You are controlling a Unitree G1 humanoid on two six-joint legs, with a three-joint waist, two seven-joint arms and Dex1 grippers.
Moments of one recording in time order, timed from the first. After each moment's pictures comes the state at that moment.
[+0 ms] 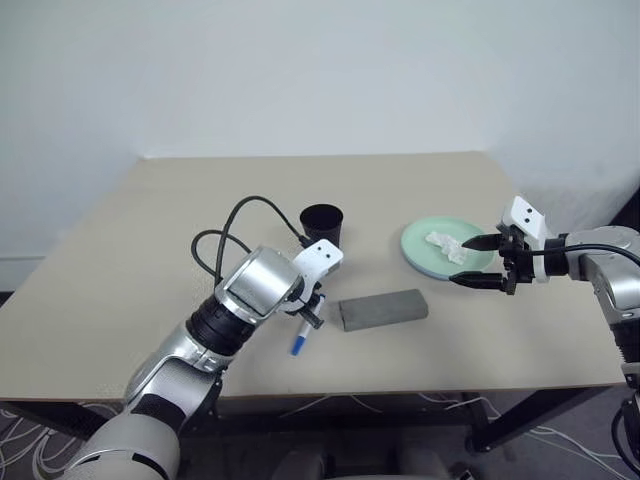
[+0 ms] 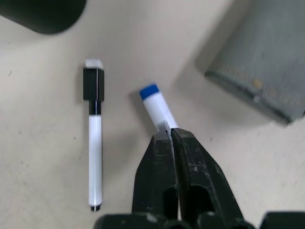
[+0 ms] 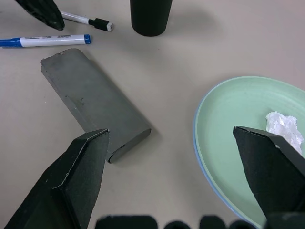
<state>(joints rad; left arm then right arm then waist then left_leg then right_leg) -0.82 0.44 -0.54 -0.11 -0.12 1.60 -0.61 -0.59 -0.83 0.10 0.21 0.23 0.50 1.23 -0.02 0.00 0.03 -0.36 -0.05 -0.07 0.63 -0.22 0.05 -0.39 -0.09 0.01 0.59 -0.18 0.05</state>
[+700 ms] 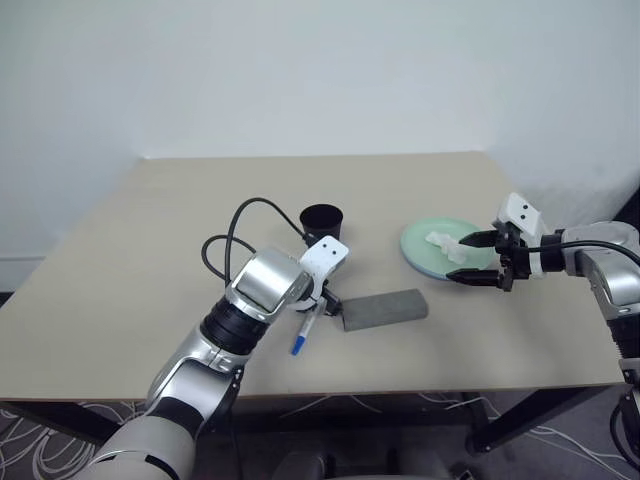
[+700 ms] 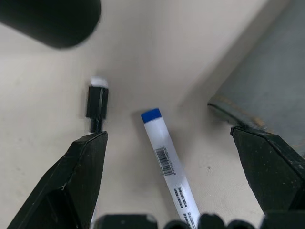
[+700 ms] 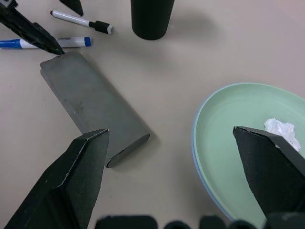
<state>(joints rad) -0.78 0.31 -0.42 -0.04 -0.19 1.61 -0.37 -0.62 -0.83 0.13 0.21 0.22 0.50 1.23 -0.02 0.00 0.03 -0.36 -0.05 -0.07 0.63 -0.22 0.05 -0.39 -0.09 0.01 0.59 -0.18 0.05</state>
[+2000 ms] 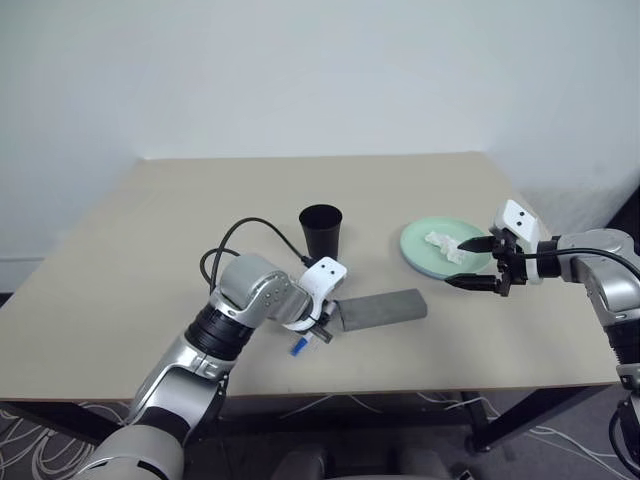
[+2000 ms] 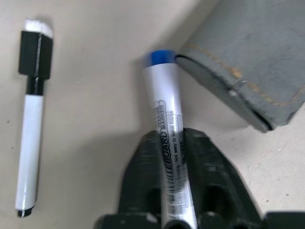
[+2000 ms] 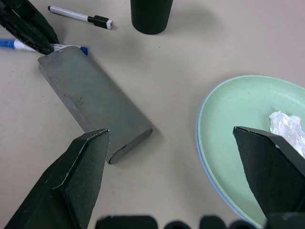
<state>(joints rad) -0.74 0.39 -0.41 -0.03 -0.76 1.60 0.09 -0.58 -0.82 0.13 0.21 0.22 0.50 1.20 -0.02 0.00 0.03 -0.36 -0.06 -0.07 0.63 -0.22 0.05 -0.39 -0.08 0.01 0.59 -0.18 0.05</state>
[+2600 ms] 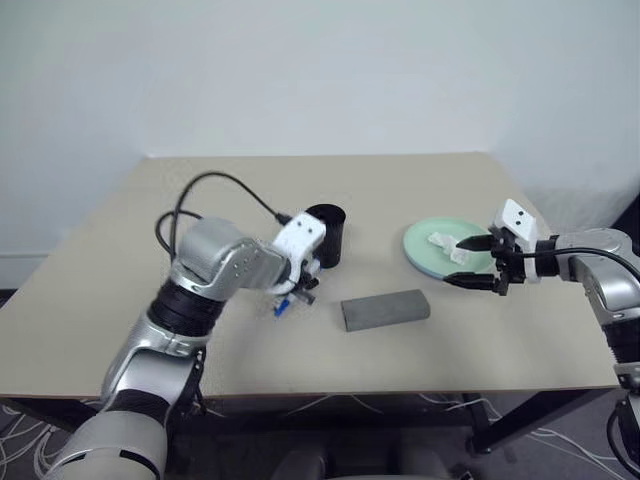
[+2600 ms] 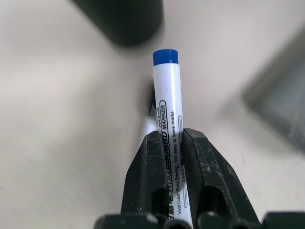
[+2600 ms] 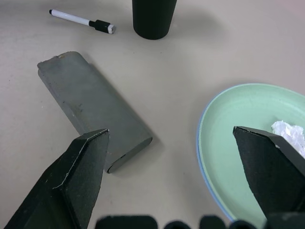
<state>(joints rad) -0.87 0.53 -0.30 -0.11 -0.72 1.54 -0.04 -0.59 -0.81 0.13 0.22 0.22 0.48 1.20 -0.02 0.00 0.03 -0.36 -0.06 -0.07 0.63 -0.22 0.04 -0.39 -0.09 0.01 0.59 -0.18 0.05</state>
